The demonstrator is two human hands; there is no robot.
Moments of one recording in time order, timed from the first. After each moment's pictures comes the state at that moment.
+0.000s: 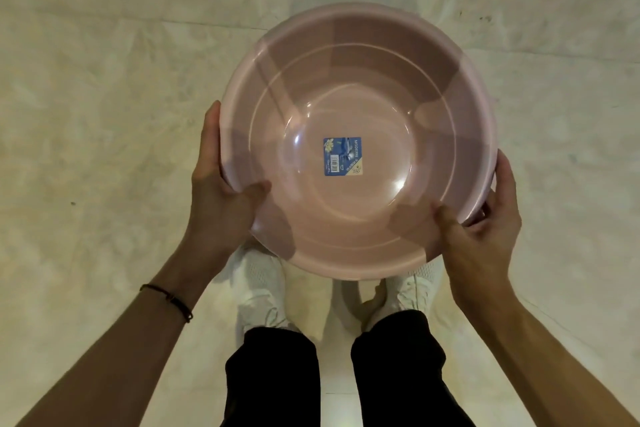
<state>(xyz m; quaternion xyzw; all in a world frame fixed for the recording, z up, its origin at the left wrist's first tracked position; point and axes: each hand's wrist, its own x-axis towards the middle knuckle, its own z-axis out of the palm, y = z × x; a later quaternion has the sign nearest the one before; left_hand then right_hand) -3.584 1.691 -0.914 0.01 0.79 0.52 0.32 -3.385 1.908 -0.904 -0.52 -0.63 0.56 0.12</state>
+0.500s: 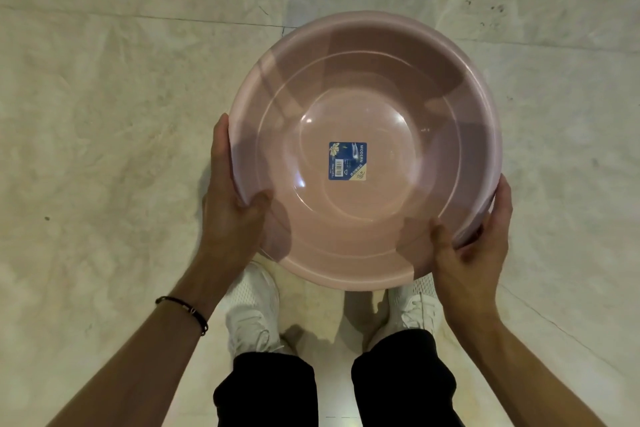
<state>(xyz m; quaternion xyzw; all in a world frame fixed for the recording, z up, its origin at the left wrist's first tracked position) -3.569 1.706 -0.967 0.01 0.82 0.48 0.32 -3.373 1.905 -0.954 -0.51 -0.65 0.54 0.13</state>
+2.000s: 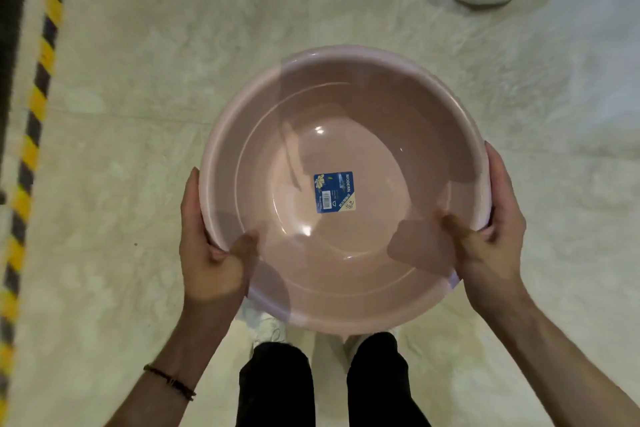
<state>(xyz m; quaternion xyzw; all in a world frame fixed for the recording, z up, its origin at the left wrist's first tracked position) -3.570 1.711 -0.726 -0.04 0.78 0.59 0.20 -3.432 1.977 -0.718 -0.41 -0.70 0.57 0.15</state>
